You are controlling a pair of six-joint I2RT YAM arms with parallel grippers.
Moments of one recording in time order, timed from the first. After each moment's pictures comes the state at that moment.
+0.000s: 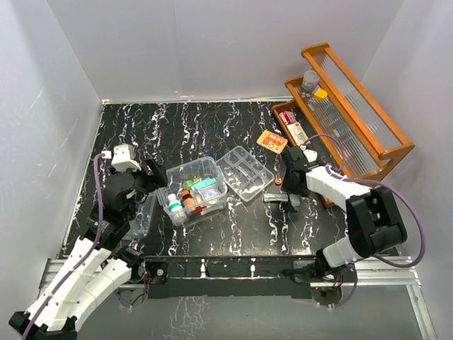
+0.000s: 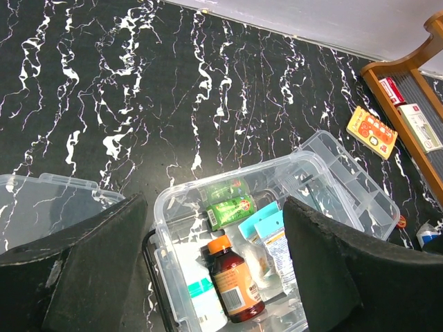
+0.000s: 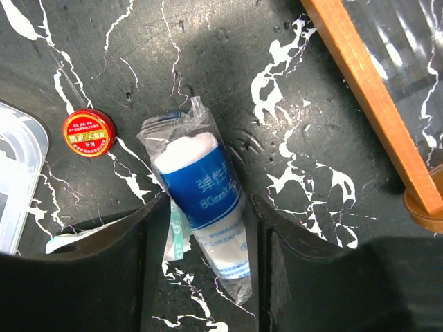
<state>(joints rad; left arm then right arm) -0.49 0.59 0.68 -0.36 -0.41 -0.40 0.34 1.46 0.83 -0.55 0.32 0.63</state>
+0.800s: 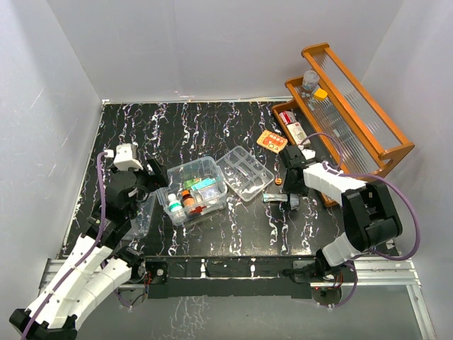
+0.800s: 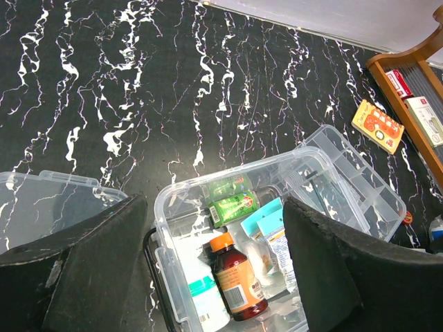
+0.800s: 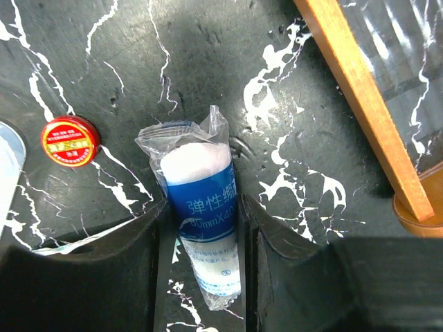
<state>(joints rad) -0.49 0.61 0.68 -0.37 -0.40 -0.40 0.33 1.53 0.85 -0.57 0.34 0.60</state>
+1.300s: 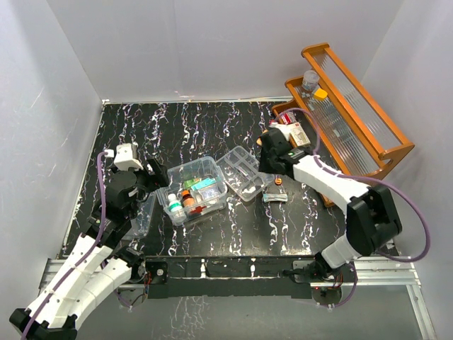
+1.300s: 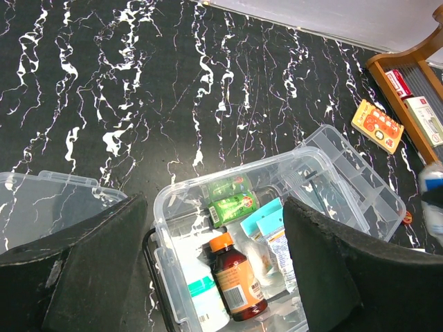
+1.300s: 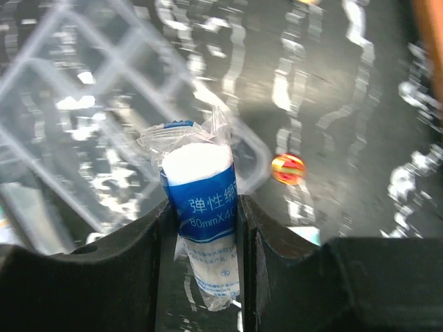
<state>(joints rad) -0.49 0.61 0.68 -0.36 -0.40 -0.40 0.49 1.47 1.06 -0.53 0.28 0.54</state>
